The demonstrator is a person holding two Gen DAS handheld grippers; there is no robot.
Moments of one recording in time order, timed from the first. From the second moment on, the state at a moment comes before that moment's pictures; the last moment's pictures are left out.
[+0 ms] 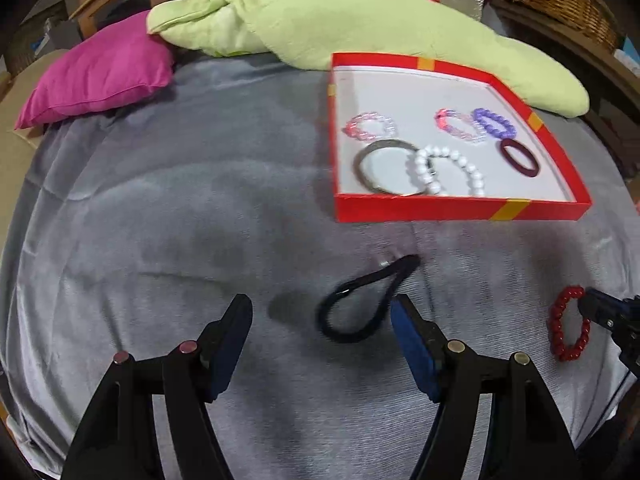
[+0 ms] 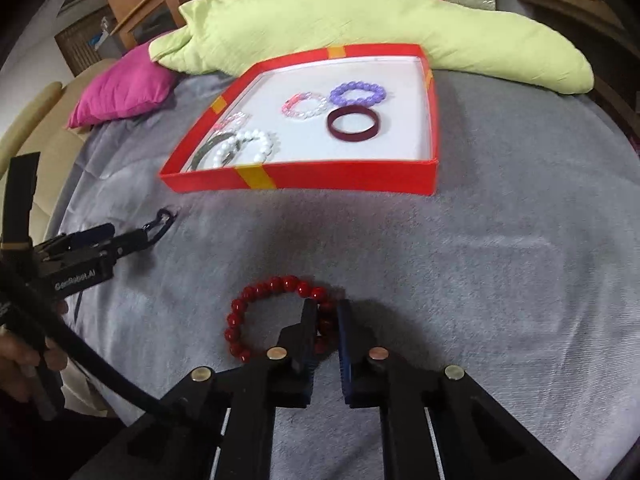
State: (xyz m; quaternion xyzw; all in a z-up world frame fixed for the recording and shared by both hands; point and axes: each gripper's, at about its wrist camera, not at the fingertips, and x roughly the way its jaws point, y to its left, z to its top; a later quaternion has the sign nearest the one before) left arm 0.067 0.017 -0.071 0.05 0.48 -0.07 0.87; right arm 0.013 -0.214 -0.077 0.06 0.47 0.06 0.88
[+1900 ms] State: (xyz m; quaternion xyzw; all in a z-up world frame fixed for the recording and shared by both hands) left arm 0.059 -0.009 -0.068 0.07 0.46 -0.11 0.88; right arm 0.022 -0.236 -0.080 0.13 0.47 0.04 0.87
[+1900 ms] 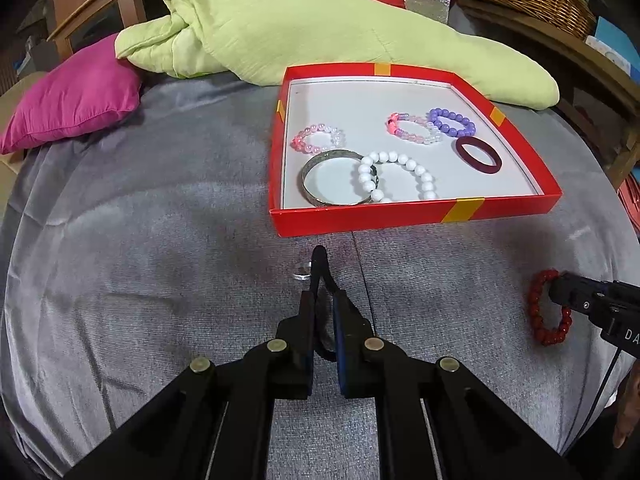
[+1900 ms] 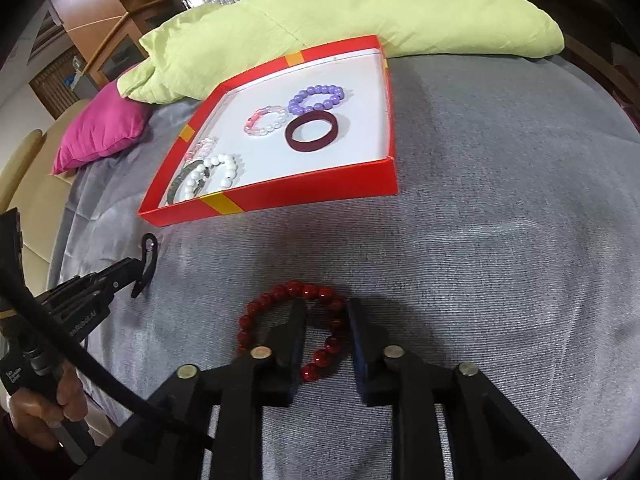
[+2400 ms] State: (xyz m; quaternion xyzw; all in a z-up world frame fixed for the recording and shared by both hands) left arm 0.049 -0.012 -0.063 0.08 0.45 -0.11 0.88; right arm 0.017 -0.212 -0.078 0.01 0.46 0.02 0.89
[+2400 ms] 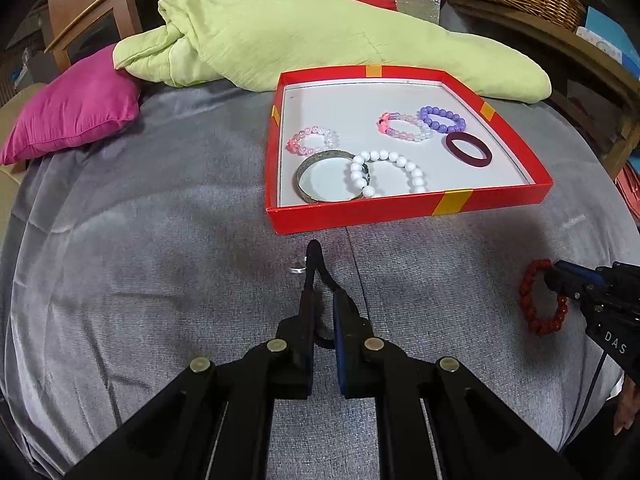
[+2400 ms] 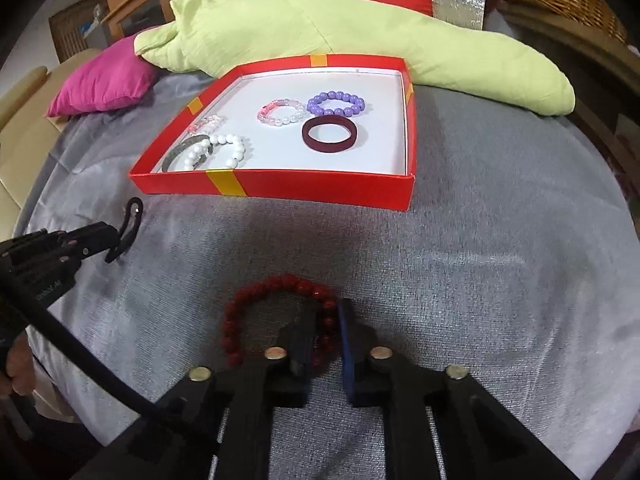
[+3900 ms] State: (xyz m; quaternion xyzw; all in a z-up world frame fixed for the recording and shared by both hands) left arm 0.082 0.016 -0.074 -0.02 0.46 -0.13 0.88; right arm 0.021 -0.252 -0.078 0.13 0.47 0.03 0.87
